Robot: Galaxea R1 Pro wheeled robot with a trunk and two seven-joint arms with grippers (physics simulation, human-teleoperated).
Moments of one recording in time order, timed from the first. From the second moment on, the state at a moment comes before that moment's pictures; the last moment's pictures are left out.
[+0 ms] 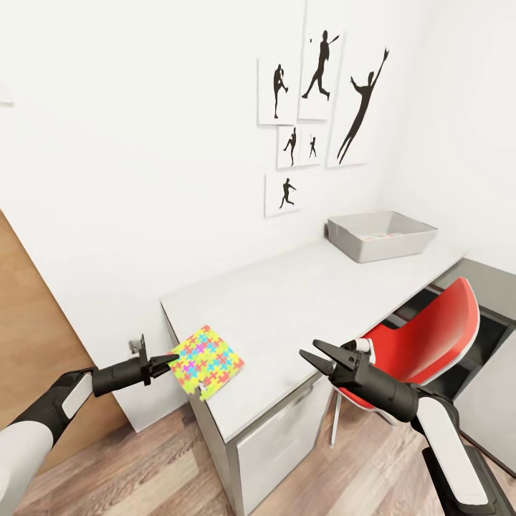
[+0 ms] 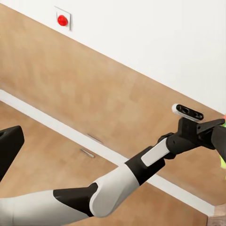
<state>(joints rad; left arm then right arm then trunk) -0.77 0.34 -0.04 -0.45 0.57 0.85 -1.22 -0.28 -0.10 -0.07 -1.59 -1.09 1.04 0.75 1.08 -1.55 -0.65</state>
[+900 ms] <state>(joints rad) -0.78 0.35 -0.03 -0.46 0.57 0.88 -1.23 -0.28 -0.09 -0.07 -1.59 -1.08 1.04 0.75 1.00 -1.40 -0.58</state>
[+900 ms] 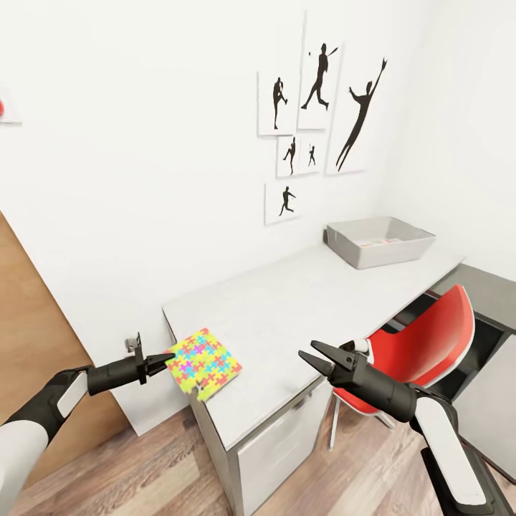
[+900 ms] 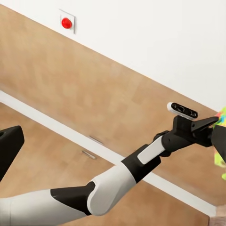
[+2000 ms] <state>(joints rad) -0.78 0.52 -0.14 -0.61 0.56 0.95 -1.56 -0.29 0.03 0.21 -1.60 -1.06 1.01 0.13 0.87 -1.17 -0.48</state>
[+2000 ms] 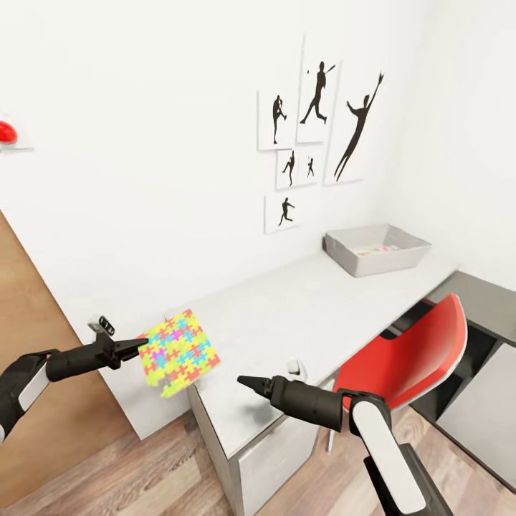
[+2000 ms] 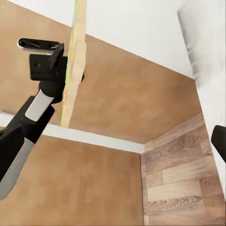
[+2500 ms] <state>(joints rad) -0.78 0.52 -0.14 -0.64 0.56 0.95 -1.56 -0.29 0.02 0.20 -1.60 -1.06 1.00 0.09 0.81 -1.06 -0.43</state>
